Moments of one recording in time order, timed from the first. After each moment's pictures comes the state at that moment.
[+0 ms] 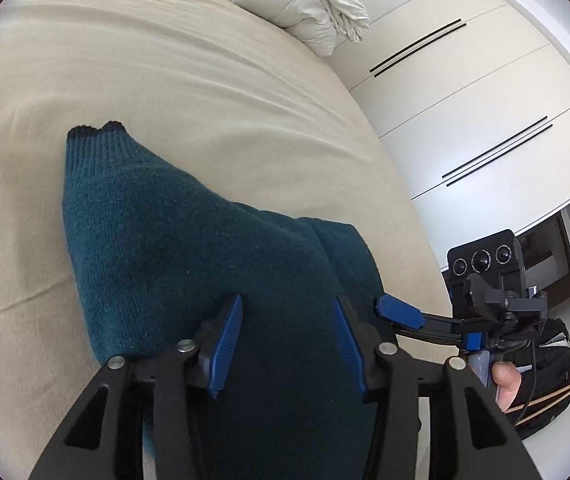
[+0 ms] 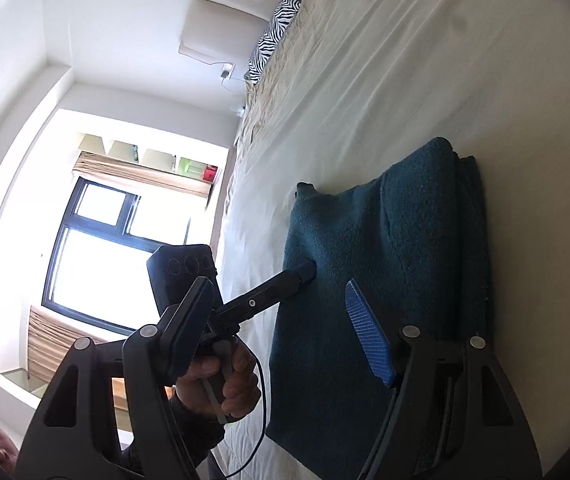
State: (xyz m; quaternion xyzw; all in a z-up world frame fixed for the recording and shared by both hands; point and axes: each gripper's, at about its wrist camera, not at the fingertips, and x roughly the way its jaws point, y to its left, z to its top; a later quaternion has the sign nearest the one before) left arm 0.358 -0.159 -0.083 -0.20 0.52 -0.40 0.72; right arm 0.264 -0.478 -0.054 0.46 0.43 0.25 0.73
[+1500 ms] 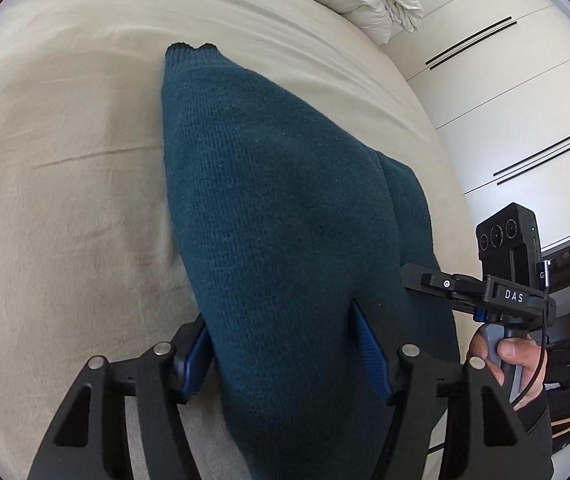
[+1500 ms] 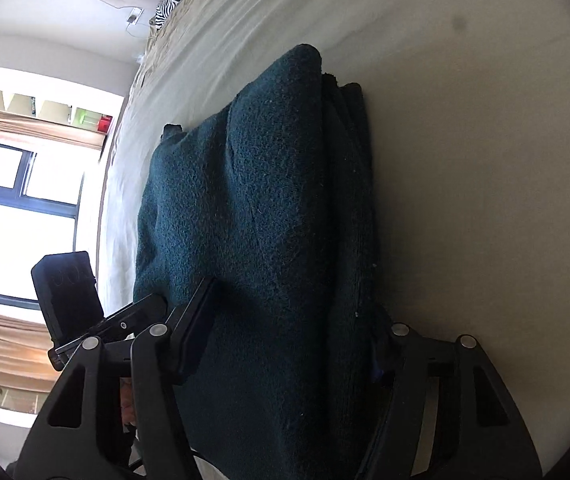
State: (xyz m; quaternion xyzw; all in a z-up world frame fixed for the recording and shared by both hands) left arm 0.314 -0.148 -0.098 -0.15 0.57 -0.31 0.74; right arm 0.290 -0.457 -0.101 0.33 0.57 0.13 0.74
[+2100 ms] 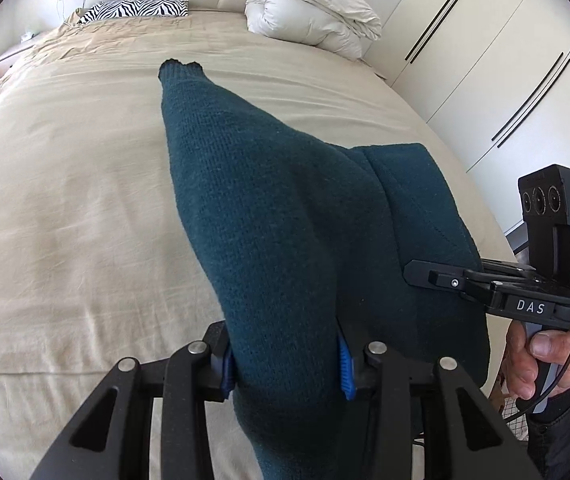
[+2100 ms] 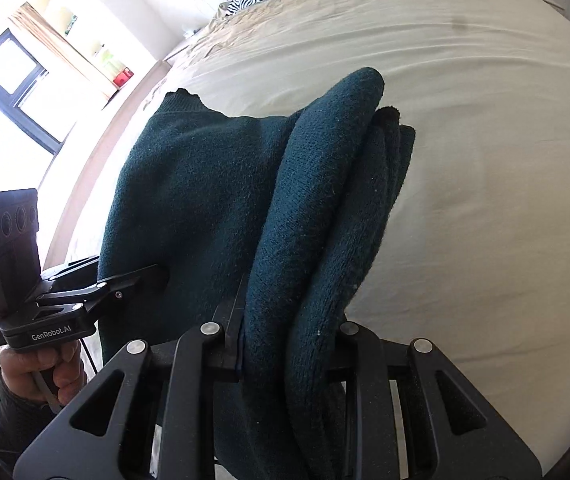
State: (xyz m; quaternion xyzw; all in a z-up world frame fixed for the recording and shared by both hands) left arm 0.151 -0.026 0.023 -0.06 0.50 -0.29 0.82; right arm 0.165 -0.274 0.031 0.16 0.51 0.15 0.83
